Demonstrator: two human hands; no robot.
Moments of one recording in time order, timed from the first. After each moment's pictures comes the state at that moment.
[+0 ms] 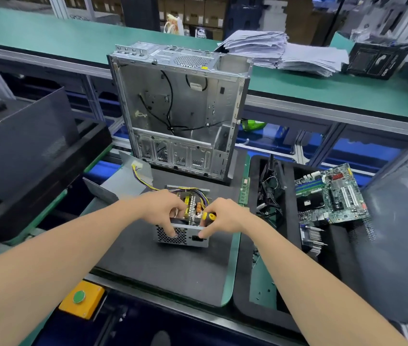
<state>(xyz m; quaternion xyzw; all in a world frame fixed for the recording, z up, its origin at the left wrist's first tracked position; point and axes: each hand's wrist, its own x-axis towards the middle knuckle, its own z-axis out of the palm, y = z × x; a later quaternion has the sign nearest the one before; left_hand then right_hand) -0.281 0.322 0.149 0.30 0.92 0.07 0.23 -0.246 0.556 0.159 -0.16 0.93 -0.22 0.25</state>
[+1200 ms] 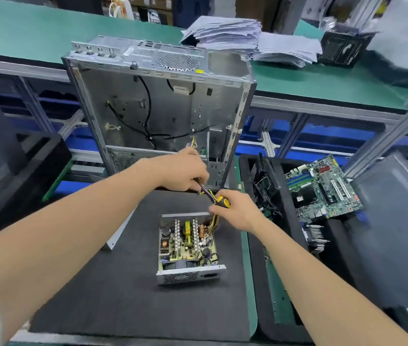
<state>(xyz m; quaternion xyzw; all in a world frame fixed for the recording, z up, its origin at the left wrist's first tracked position) -0.425 0.362 0.210 0.55 0.83 -0.06 0.07 -0.305 0.556 0.142 0.01 0.95 -0.31 0.07</state>
